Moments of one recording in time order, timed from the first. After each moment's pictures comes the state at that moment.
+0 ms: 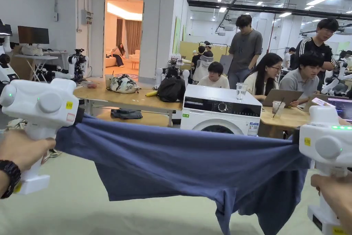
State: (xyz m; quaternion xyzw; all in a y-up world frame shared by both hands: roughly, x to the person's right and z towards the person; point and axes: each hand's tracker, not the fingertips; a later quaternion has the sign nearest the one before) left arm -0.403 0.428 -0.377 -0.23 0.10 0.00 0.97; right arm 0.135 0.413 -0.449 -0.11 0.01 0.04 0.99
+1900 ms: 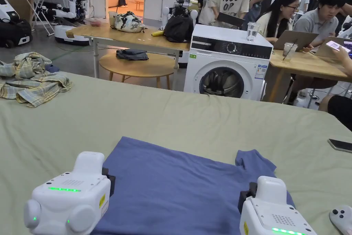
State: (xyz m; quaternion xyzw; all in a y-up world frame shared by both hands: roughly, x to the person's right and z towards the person) left arm -0.283 0.192 -0.243 -0.26 0.07 0.06 0.96; right arm 0.050 0.181 -0.277 -0.19 0.04 0.01 0.98
